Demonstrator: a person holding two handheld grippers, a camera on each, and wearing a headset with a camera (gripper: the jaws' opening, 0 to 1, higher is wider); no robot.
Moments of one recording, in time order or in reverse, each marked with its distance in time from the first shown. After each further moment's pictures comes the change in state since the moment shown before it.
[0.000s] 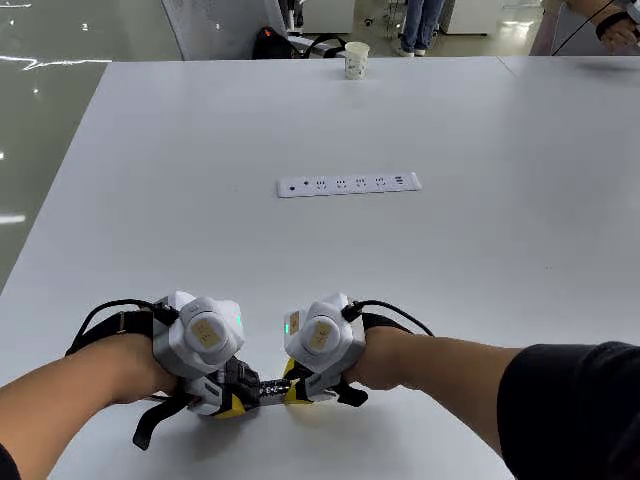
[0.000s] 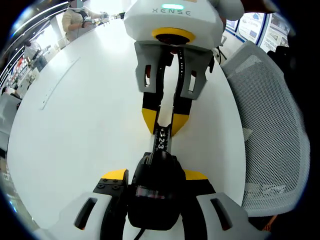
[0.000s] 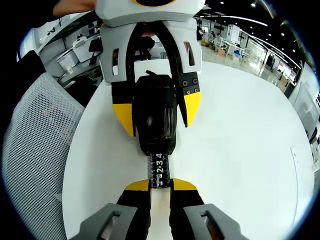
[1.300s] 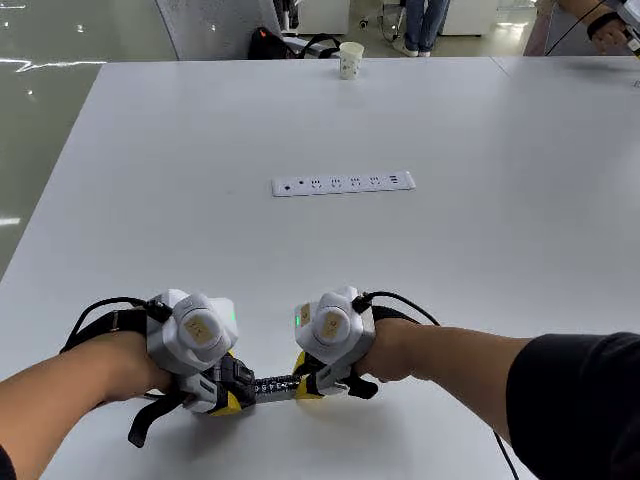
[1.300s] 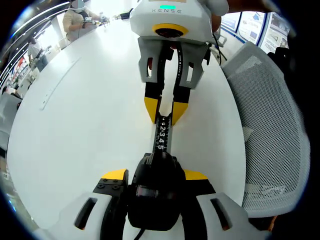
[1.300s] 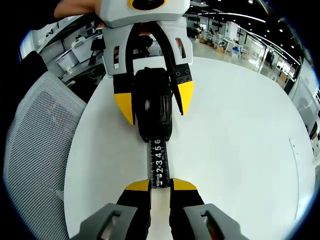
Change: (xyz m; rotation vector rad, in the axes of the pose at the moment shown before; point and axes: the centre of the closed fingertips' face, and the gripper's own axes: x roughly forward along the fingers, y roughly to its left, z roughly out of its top) left arm 0.000 0.000 0.001 -0.005 -0.009 0.002; right arm -0.011 -0.001 -0.017 0.023 0.018 0.007
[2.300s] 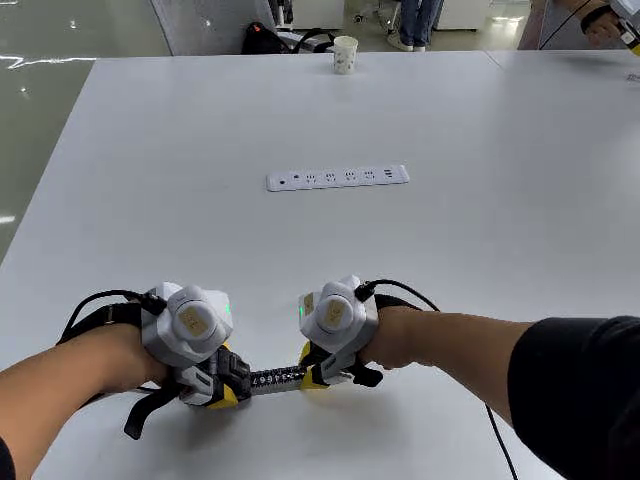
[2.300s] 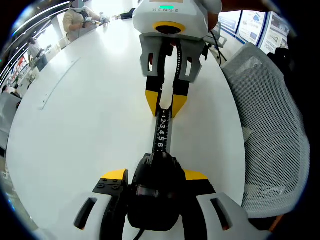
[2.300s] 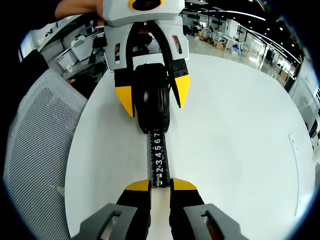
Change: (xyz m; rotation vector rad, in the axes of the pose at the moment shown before) left arm 0.001 -0.001 0.000 -0.005 -0.004 -0.004; right arm -0.007 0.000 -0.013 0.007 0.020 0.002
